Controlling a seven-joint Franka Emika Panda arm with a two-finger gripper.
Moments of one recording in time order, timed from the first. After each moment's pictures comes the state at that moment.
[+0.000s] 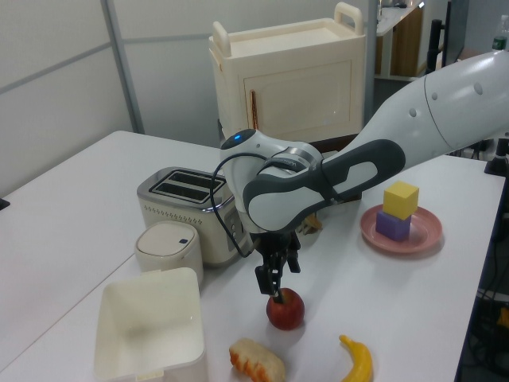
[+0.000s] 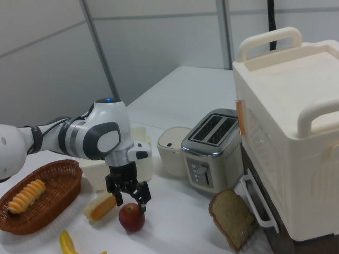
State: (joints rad) arm 0.14 0.26 -0.01 -1.85 -0.06 1.91 0.02
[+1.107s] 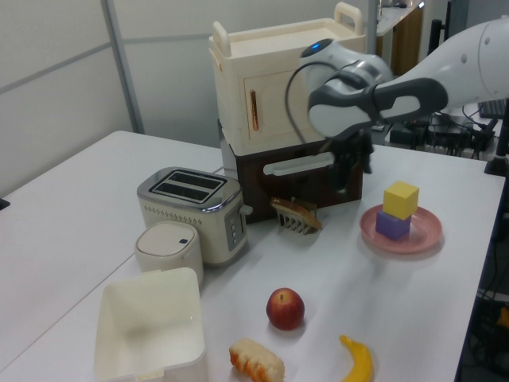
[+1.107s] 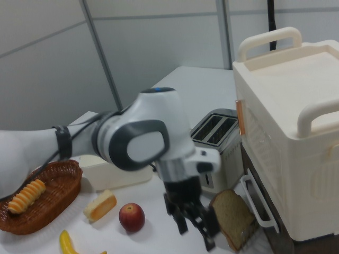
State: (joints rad) arm 0.02 0.15 -0.35 -1.78 -0.23 1.81 -0.10
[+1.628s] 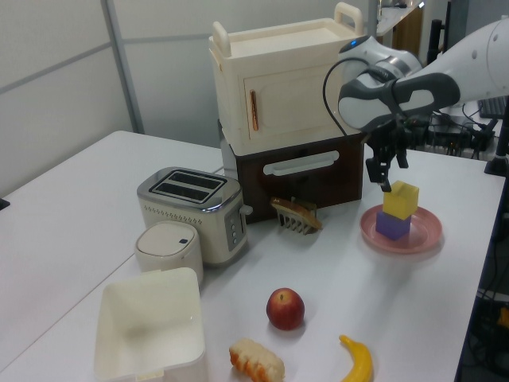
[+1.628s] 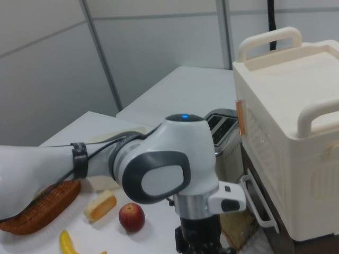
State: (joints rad) arm 0.02 0.16 -0.50 -1.83 -0.23 1.80 -0.29
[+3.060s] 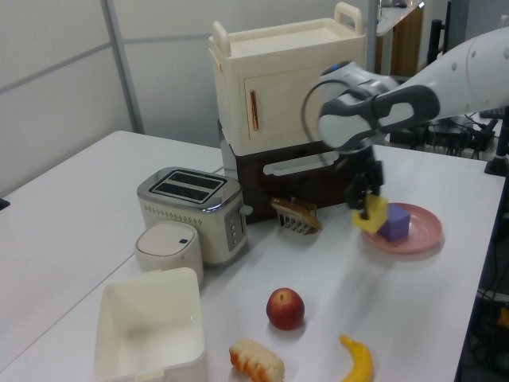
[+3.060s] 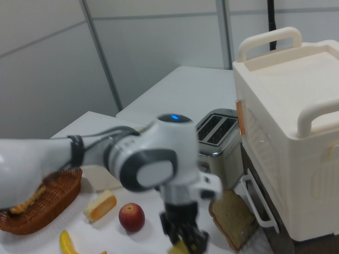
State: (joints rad) arm 0.11 0.19 -0.46 -1.86 -0.08 1.83 -0.19
